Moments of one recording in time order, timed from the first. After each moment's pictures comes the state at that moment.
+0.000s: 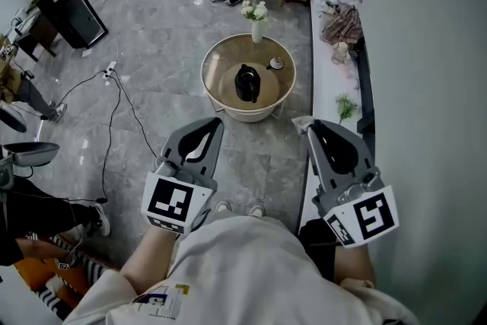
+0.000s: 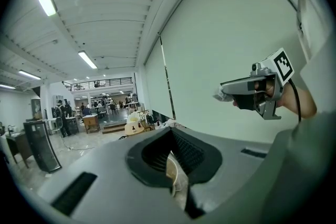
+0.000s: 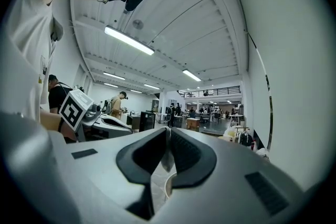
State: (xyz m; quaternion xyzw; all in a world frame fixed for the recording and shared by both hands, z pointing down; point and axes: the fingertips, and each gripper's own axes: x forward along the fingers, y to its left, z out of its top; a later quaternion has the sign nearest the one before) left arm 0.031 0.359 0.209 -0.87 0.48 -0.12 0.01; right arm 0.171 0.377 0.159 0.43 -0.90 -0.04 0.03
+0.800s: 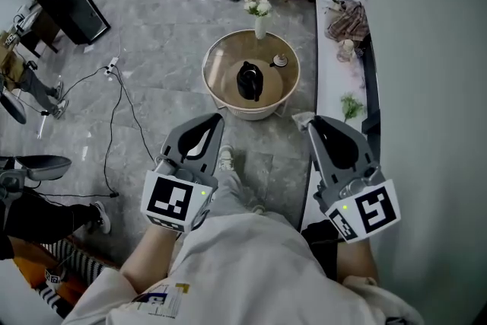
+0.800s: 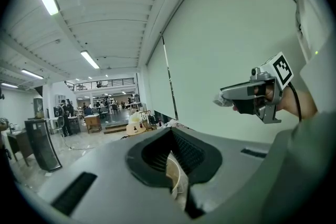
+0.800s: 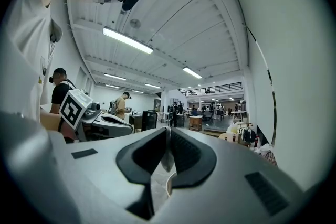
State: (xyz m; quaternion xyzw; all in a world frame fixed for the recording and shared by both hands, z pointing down) left arm 0.039 0.331 0.232 -0.86 0.49 -0.12 0.02; right arm 0.181 0.342 0.194 0.41 -0.91 -0.02 0.03
